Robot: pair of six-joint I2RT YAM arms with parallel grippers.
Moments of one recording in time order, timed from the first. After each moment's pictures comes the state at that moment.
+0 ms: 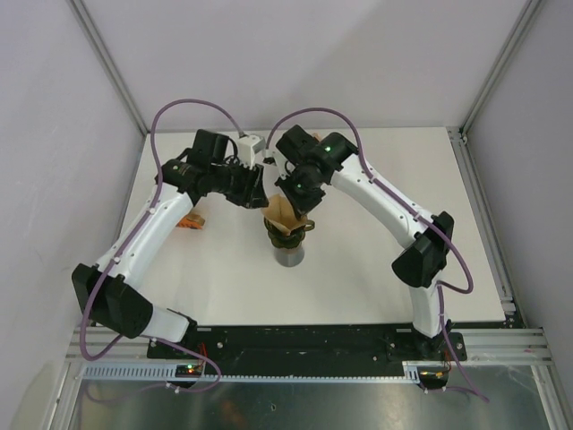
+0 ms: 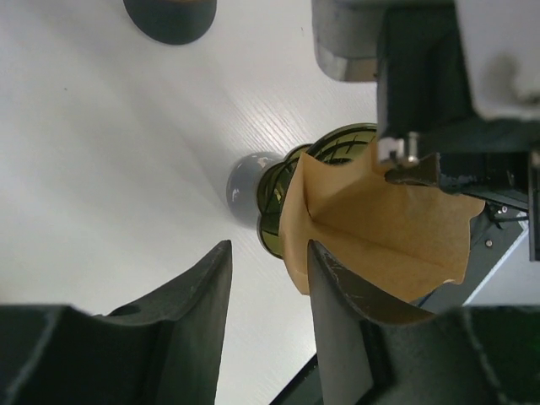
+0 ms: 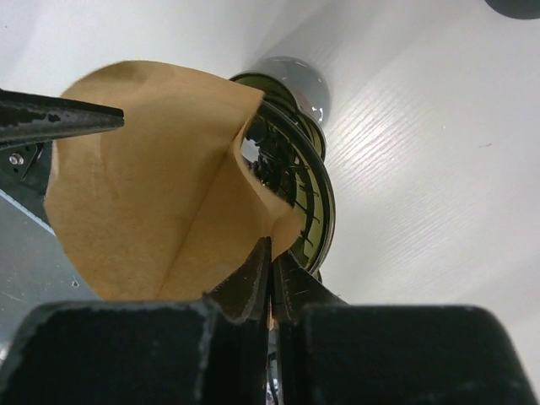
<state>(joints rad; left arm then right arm) -0.40 1.42 1.44 -0.85 0.45 0.00 0.81 2.00 2.20 -1.35 -0.14 0.08</state>
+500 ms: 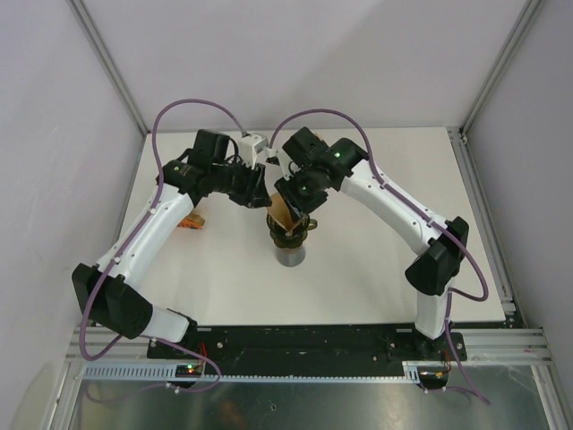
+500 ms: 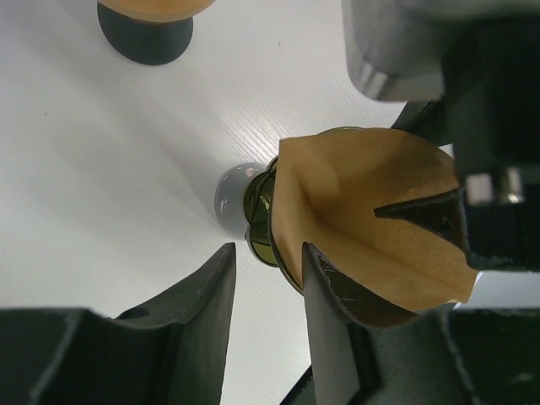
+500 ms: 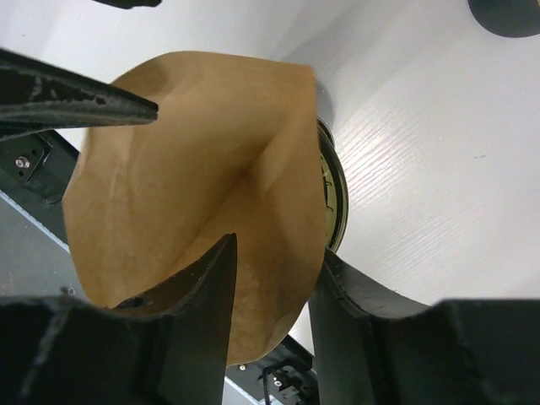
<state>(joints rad) -0.40 1.42 1.43 -0.82 0.50 0.01 0.81 1.90 2.06 -1.23 -0.15 0.08</state>
